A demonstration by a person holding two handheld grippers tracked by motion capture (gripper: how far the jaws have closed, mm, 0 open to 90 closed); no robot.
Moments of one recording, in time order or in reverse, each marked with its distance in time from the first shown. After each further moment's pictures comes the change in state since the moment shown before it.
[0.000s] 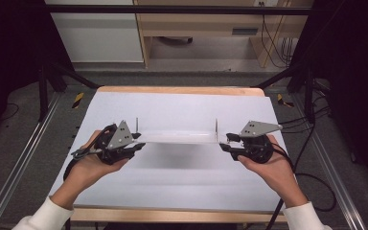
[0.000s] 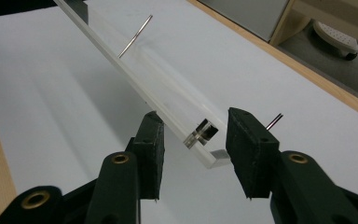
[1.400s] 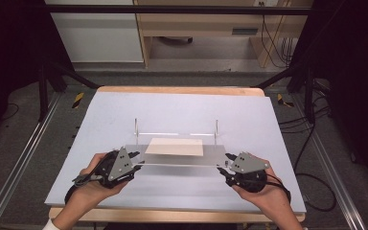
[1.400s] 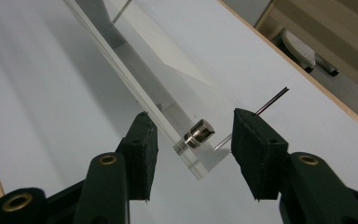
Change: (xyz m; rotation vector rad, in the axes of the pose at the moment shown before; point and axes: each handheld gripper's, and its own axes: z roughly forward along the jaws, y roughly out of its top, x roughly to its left) left arm -0.050 -0.048 0.006 -0.025 0.055 0.053; right arm 0.053 -0.052 0.007 0.025 -0.137 -0.180
